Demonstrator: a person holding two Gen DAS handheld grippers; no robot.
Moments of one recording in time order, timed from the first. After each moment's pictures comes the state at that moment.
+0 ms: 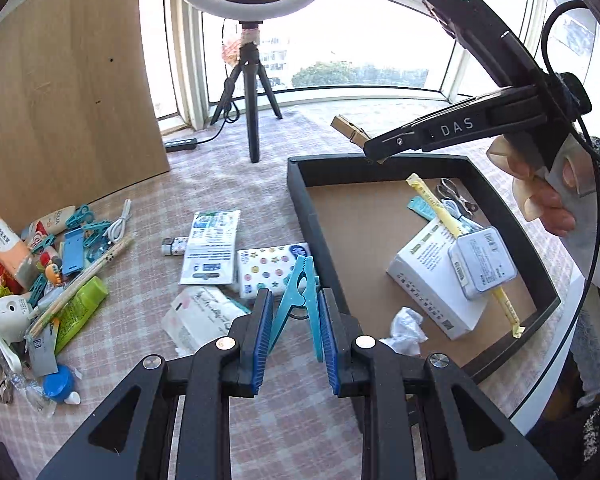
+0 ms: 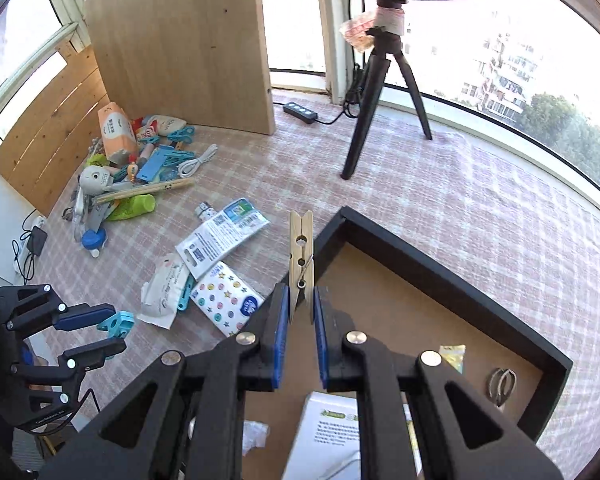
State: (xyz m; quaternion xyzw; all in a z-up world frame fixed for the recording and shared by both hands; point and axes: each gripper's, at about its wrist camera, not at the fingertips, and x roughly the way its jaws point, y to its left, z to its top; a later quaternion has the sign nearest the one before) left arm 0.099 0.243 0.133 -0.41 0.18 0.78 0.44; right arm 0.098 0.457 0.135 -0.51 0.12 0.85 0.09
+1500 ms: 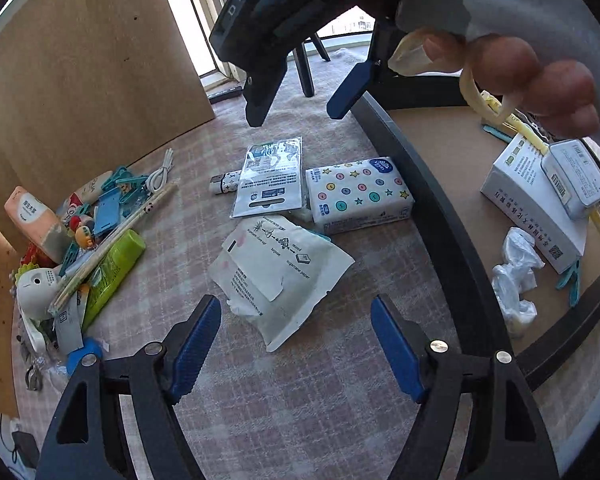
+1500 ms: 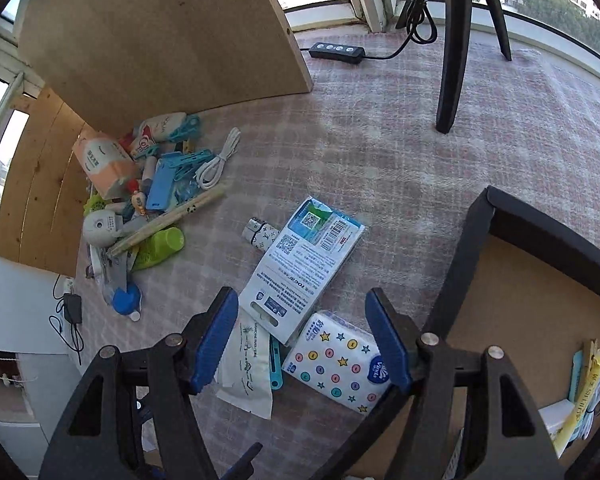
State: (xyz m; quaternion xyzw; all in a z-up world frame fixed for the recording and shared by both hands) left arm 0.085 0.212 0.057 -0.41 0.28 0.80 0.35; right arm -0.021 0.410 0.061 -0.57 0.29 0.77 0.06
